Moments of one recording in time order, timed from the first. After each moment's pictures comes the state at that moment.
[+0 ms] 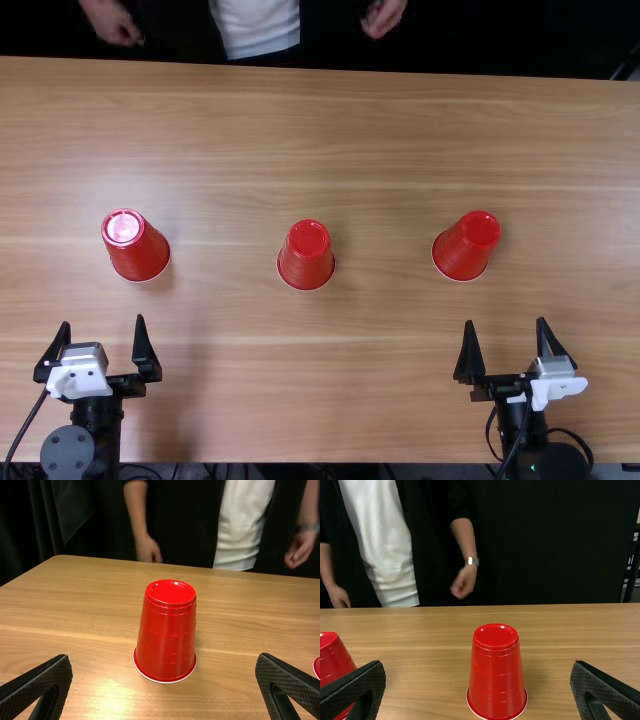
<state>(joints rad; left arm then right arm) 0.06 0.01 0.02 -0.07 -0.04 -0.09 -0.06 0.01 0.02 0.08 -0.13 0.02</state>
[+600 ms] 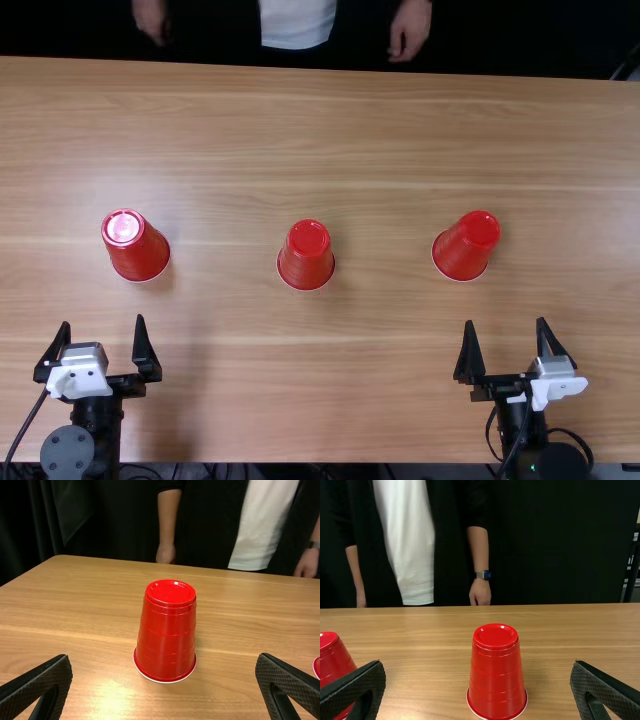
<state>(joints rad) 0.06 0.01 0.02 -0.07 -0.04 -0.09 -0.06 0.01 0.02 0.08 -0.13 0.02</state>
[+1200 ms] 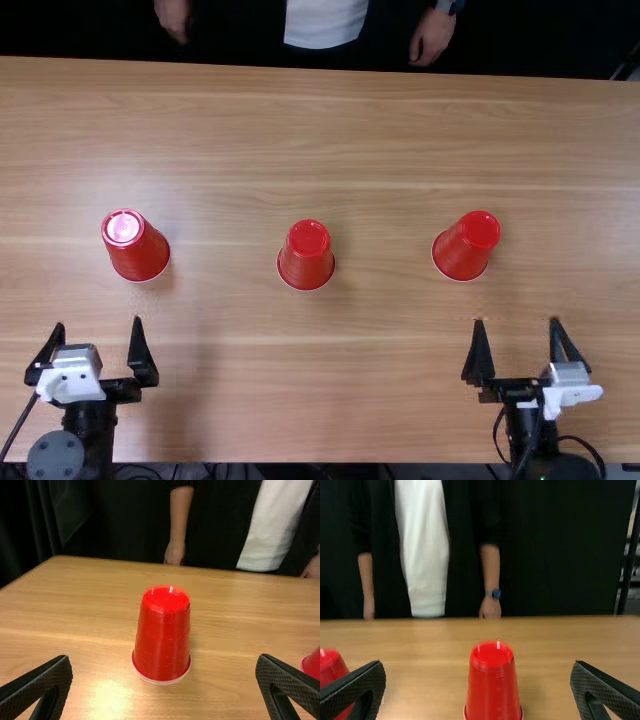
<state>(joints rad) 0.06 0.06 0.19 -0.20 -0.01 -0.09 -0.06 0.01 0.12 0.06 -0.11 0.02</state>
